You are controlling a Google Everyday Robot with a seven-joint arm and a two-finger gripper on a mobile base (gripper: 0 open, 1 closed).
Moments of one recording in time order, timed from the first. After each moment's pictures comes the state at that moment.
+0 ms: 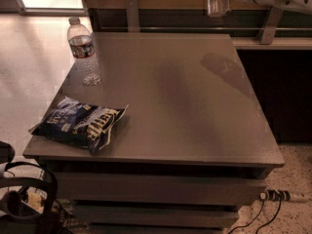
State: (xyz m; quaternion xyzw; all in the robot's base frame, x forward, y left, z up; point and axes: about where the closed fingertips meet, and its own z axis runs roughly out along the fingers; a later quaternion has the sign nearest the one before) arm 0.775 -0.192 1.052 -0.14 0.77 0.15 0.61
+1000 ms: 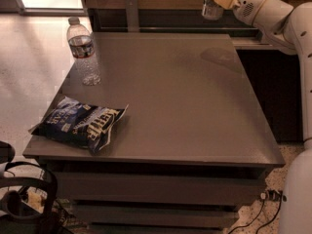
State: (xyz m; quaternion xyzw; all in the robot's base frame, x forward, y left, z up) arm 0.821 -0.207 1.030 -0.21 0.60 0.34 0.70
